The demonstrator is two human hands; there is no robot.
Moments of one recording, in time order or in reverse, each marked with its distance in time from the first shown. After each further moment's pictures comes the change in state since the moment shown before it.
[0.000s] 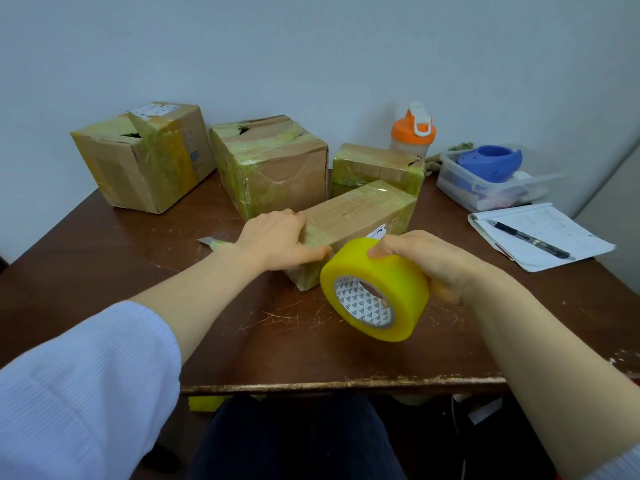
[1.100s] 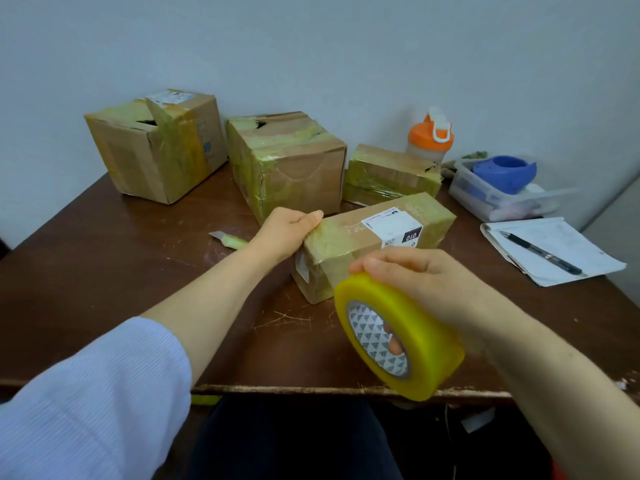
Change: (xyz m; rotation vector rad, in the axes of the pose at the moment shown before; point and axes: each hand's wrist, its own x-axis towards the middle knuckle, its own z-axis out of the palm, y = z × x) left_hand -0.006 -0.005 0.006 -1.163 0.047 -0.289; right_hand -0.046 -0.016 0.045 0.003 0.002 -0.153
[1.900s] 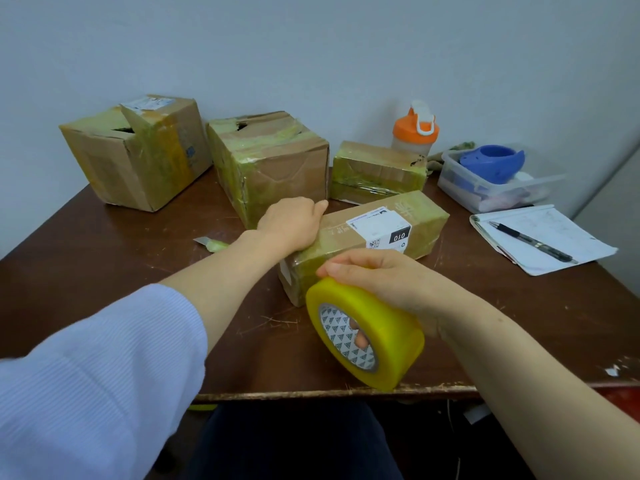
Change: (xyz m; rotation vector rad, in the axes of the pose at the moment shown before) left_hand 0.029 0.024 0.025 0.910 0.040 0.210; right_hand 0.028 0.013 -0.001 0.072 -0.110 0.143
